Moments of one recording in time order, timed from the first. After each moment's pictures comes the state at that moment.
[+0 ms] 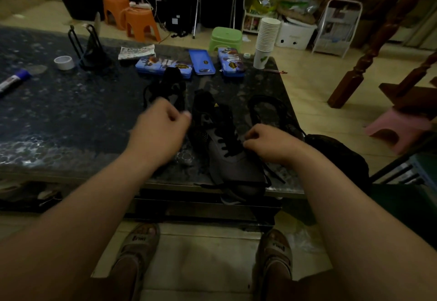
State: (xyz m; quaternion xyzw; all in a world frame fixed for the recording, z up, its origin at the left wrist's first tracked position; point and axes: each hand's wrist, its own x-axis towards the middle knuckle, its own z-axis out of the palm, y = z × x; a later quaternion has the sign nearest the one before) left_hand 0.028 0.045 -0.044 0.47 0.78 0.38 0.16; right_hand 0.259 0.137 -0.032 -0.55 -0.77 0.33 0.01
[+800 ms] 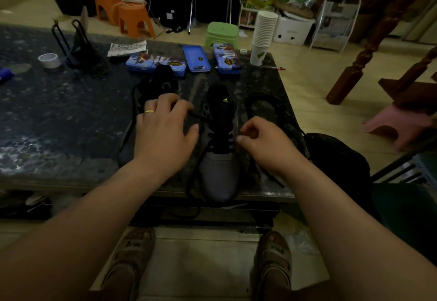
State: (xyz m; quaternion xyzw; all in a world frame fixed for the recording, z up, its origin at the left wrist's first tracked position) left_hand 0.044 0.068 -0.070 0.62 0.74 0.26 -0.06; right_hand 0.257 0.139 -0.056 -0.55 -0.73 0.34 0.20
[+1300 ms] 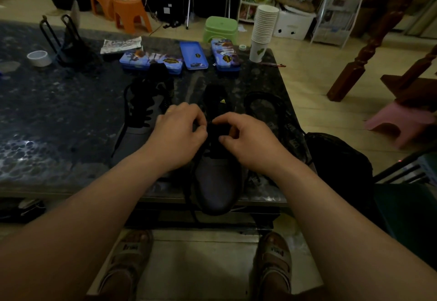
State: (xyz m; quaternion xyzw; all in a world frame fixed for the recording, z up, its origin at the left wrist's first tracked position) left_hand 0.050 0.097 -0.062 0.65 0.70 0.27 0.14; right_hand 0.235 0.153 -0.061 -0.44 -0.84 0.26 0.19
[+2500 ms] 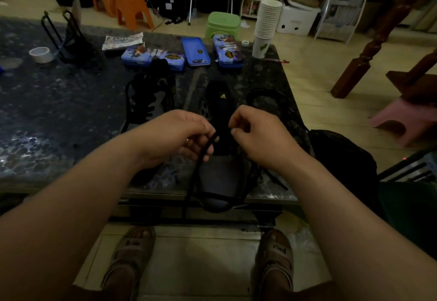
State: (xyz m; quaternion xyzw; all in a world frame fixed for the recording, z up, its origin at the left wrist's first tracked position) left_hand 0.041 0.090 -0.045 0.50 0.59 0.33 0.55; right_hand 0.245 0.156 -0.054 -0.47 -0.83 0.25 0.20
